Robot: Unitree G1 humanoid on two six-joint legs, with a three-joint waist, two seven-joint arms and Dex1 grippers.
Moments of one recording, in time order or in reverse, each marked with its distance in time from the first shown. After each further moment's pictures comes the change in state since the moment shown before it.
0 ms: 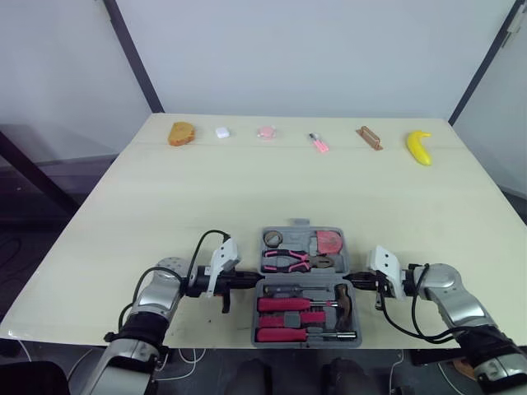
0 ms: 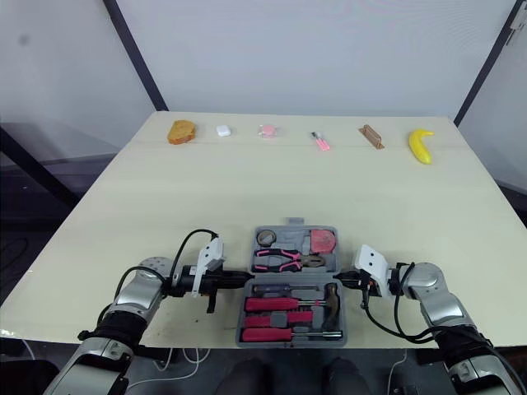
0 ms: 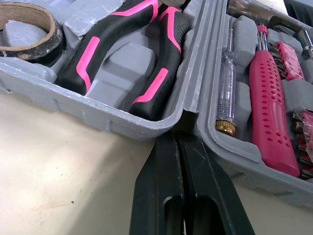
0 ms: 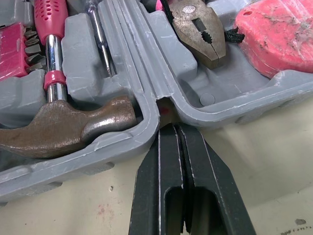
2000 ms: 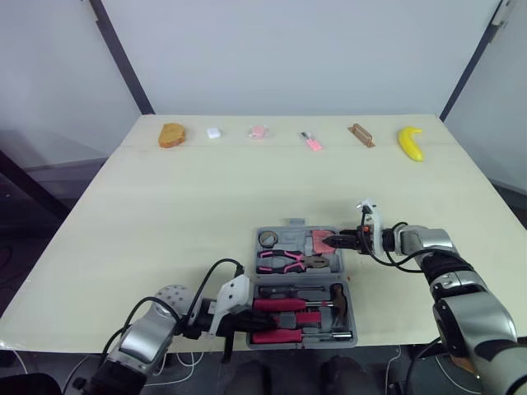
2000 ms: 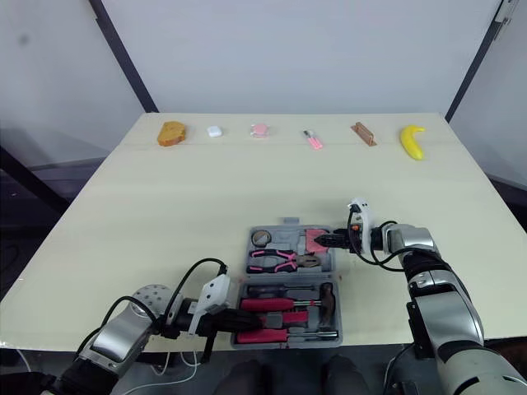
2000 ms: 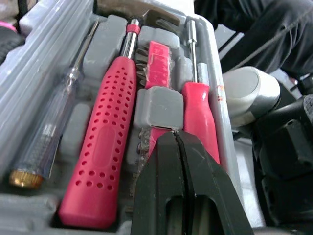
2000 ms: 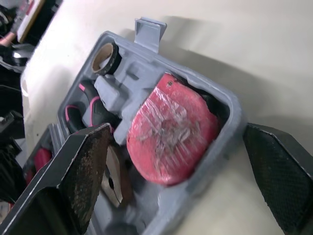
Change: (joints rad) left arm 0.302 0.147 -0.149 -0.572 -0.079 0.120 0.098; right arm -0.561 0.175 -0.136 0.638 0.185 0.581 0.009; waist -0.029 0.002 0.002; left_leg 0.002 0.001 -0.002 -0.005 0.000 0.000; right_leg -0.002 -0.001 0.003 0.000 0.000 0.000
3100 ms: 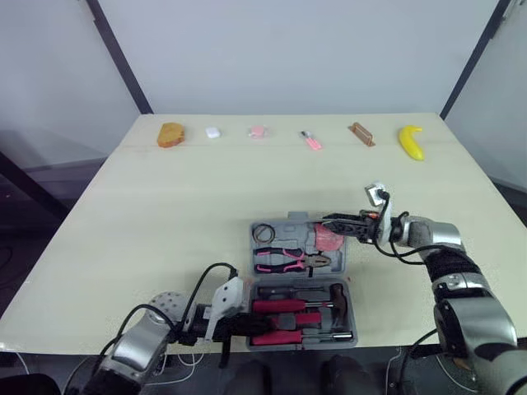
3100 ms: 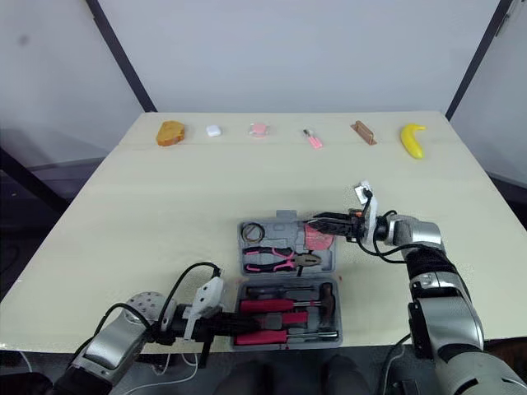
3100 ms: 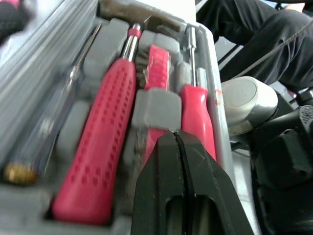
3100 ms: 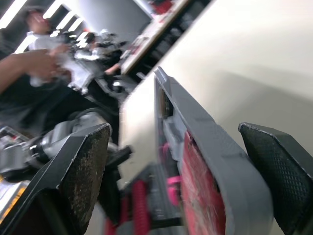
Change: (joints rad) left arm 0.078 0.026 0.042 -0.039 -0.100 0.058 0.014; right arm 0.060 -0.010 -0.098 -0.275 0.124 0.137 0.326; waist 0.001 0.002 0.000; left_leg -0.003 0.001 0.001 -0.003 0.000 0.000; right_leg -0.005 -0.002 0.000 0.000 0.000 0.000
